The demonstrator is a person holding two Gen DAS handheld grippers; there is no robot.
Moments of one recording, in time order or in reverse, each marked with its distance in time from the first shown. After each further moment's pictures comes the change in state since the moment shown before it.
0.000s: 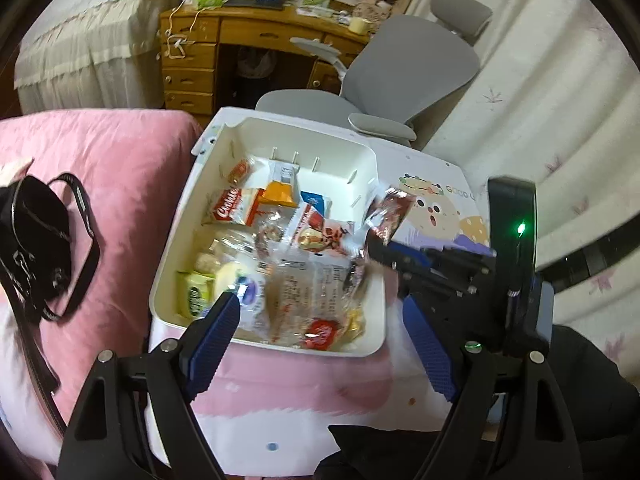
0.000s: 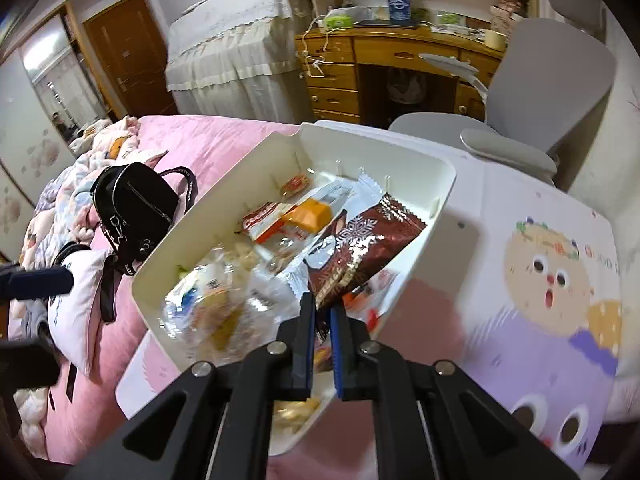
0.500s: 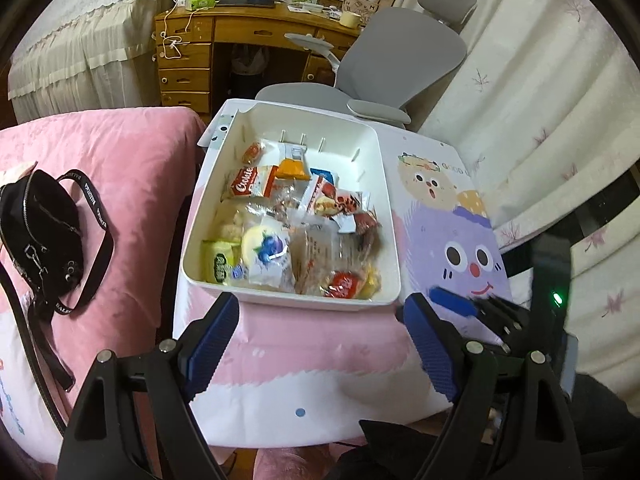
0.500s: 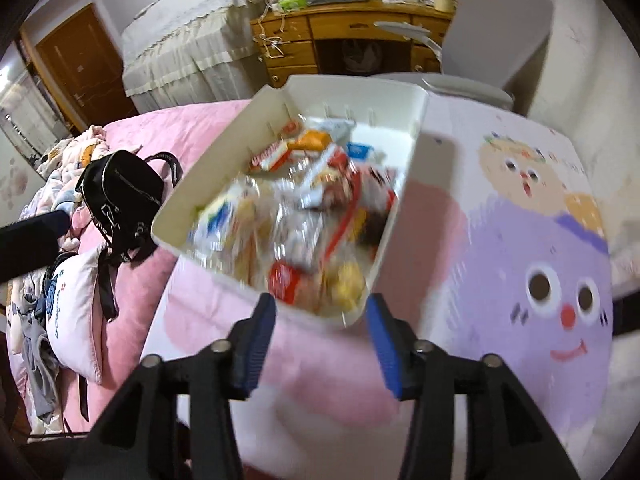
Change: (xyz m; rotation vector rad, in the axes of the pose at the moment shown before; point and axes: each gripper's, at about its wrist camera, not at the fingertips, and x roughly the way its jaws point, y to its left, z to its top) left arm -0.029 0.013 -0.044 0.044 0.021 -0.002; right arm -0.048 0.041 -0.089 0.165 0.069 -0.098
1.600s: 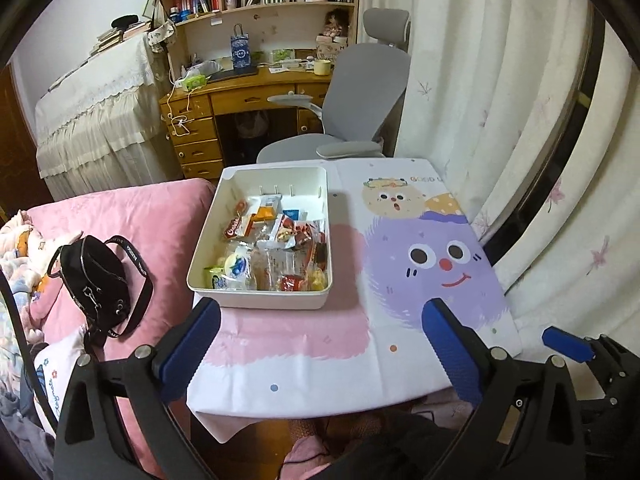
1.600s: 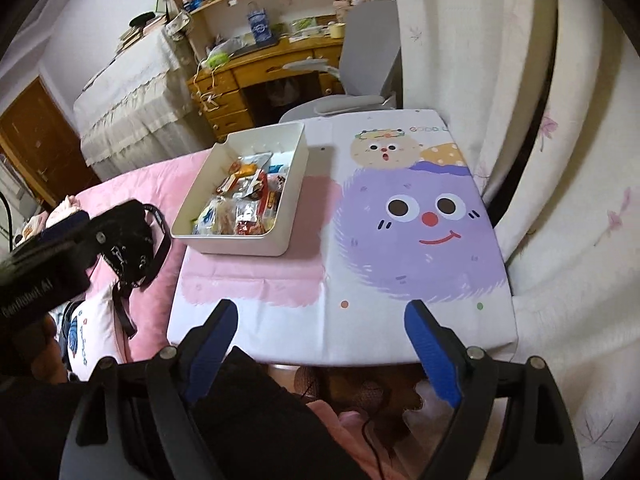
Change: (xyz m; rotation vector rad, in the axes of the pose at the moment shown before) left arm -0.105 -0.162 -0.062 0.174 -0.173 0.189; right arm -0.218 -0.039 -0.105 0.237 -0.132 -0.125
